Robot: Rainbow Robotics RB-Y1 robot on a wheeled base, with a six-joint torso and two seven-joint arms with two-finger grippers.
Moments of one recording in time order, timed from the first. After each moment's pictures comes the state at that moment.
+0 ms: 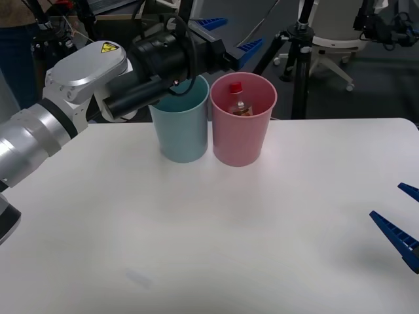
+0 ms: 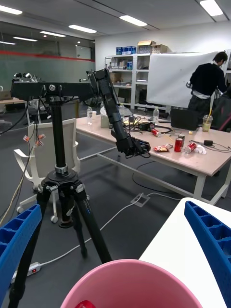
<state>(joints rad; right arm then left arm) 0.35 -0.40 -0.52 -1.66 0.96 -1.22 0.00 -1.06 0.57 -0.74 -1.14 -0.64 -0.29 0.08</state>
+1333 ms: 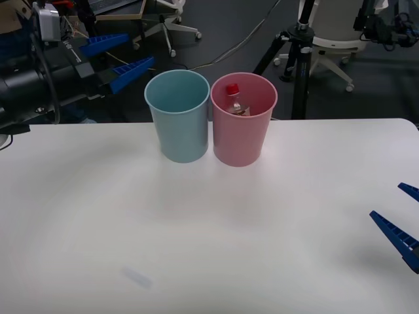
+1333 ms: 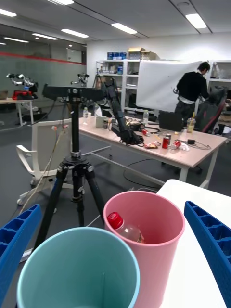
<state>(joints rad) 0.35 -0.40 -0.52 -1.66 0.96 -1.22 0.00 -0.63 1.08 -0.52 -1.47 -0.29 -0.60 -0.08</state>
